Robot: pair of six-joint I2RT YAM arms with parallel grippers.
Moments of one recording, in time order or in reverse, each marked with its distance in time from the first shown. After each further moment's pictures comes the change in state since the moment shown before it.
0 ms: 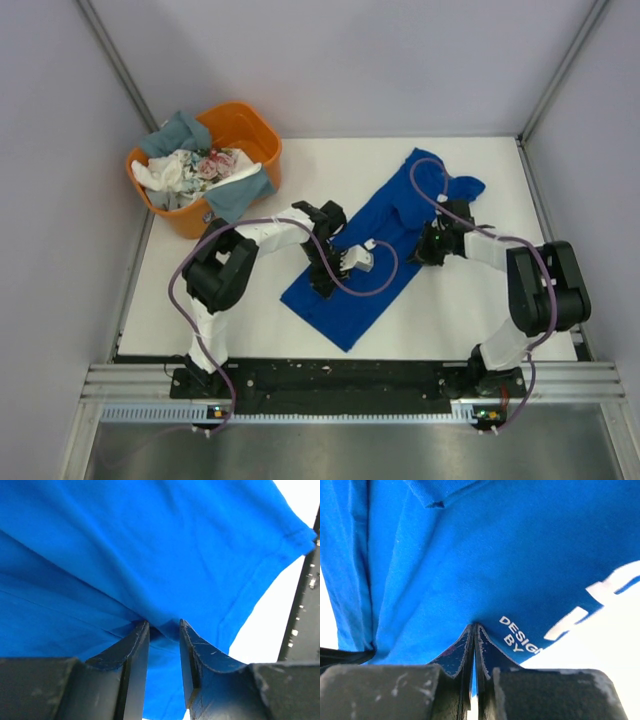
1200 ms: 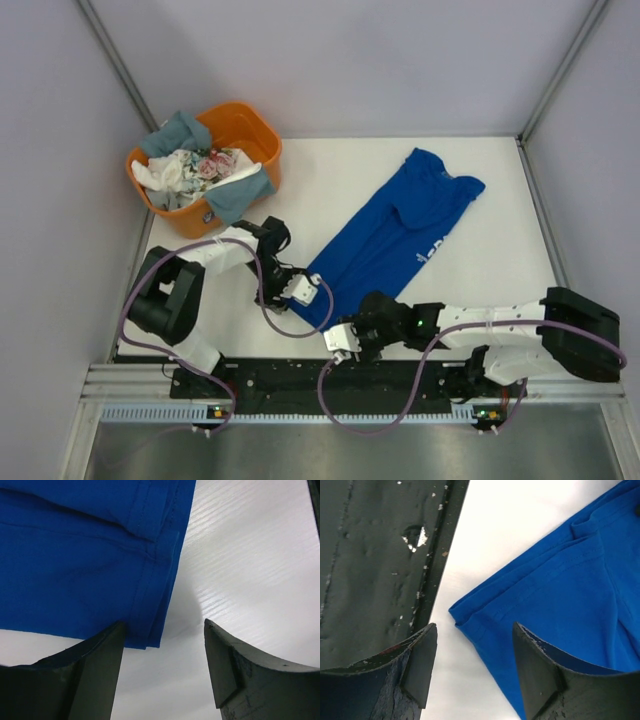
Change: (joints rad) left arm 0.236 -0.365 -0.438 -0.036 -0.010 0.746; right arm 1.061 -0.372 -0.280 0.125 0.104 -1.209
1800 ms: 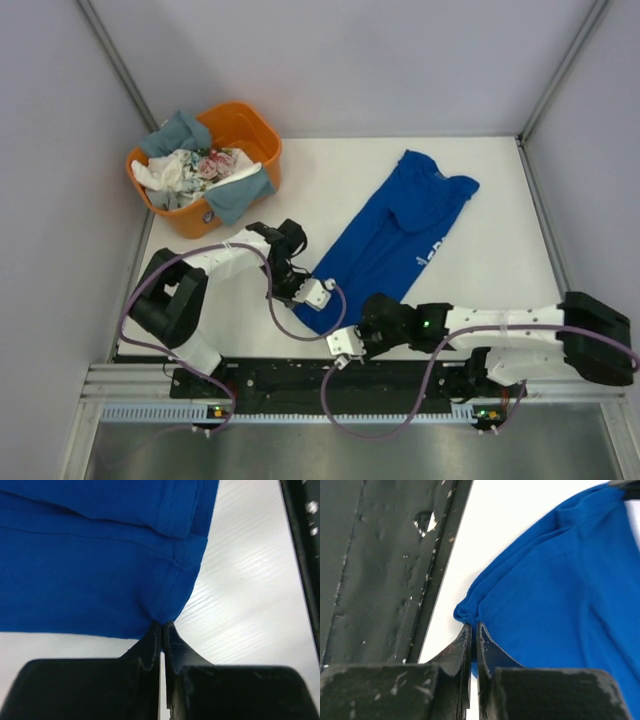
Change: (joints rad) left arm -0.127 -0.006 0.000 0.052 -0.082 -0.126; right arm 0.034 0.008 0.033 -0.089 0.062 -0.035
